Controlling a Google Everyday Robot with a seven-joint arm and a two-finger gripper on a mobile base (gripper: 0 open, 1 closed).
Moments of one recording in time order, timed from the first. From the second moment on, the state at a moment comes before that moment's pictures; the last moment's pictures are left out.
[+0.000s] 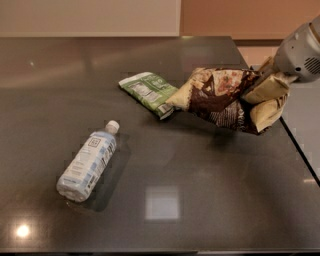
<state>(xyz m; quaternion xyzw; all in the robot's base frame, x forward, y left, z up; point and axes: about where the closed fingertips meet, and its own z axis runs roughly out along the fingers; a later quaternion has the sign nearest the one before) 0.513 -0.201 0.949 -0.57 0.77 0.12 0.26</state>
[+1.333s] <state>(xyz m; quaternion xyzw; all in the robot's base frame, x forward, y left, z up) 0.573 -0.186 0.921 -0.58 0.76 0.12 0.26</state>
